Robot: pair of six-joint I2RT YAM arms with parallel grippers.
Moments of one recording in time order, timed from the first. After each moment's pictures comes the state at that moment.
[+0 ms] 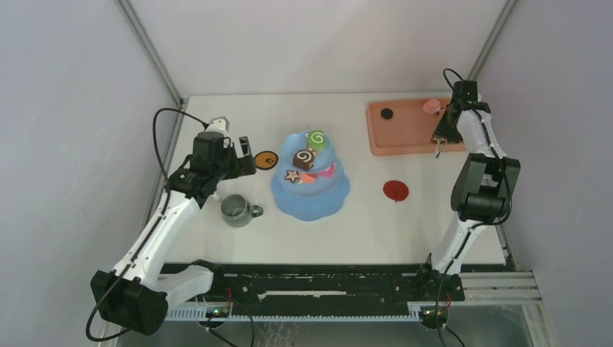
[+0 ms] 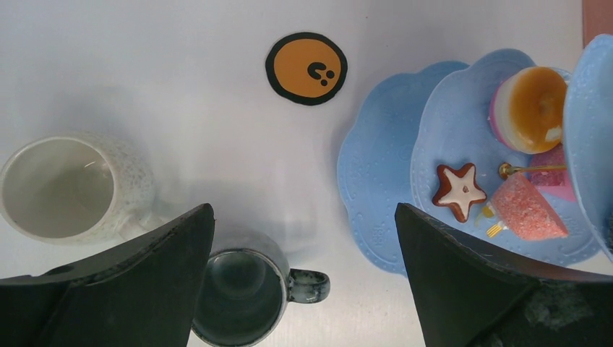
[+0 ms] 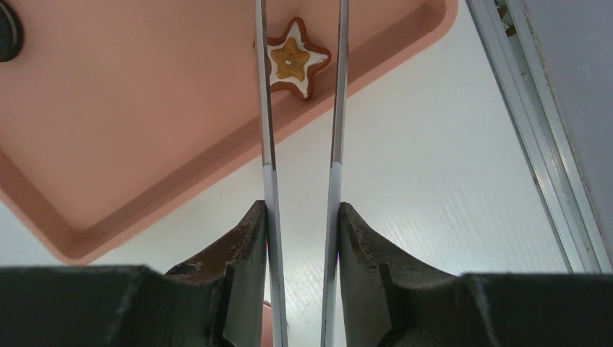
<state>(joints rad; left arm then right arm) -0.28 1.08 0.99 -0.56 -0.14 -0.34 -0.21 1.92 1.64 -0.75 0.16 0.29</state>
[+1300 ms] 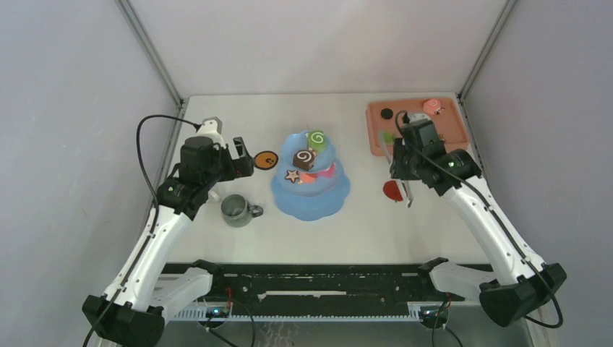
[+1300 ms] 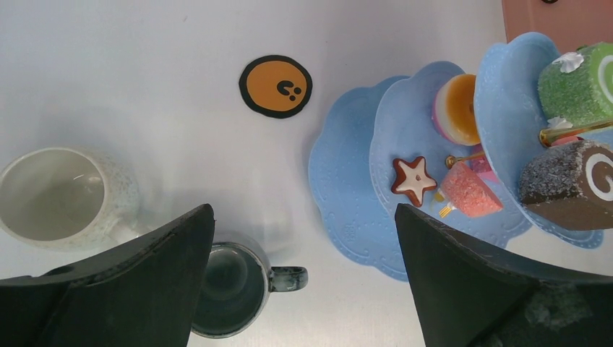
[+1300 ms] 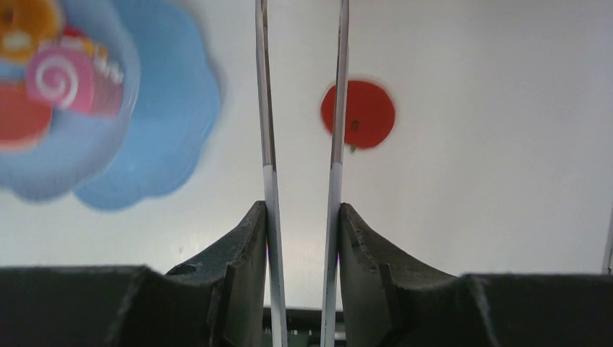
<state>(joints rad) -0.28 0.95 0.99 -0.57 -0.08 -0.35 0.37 1.17 1.30 -1.00 0.22 0.33</state>
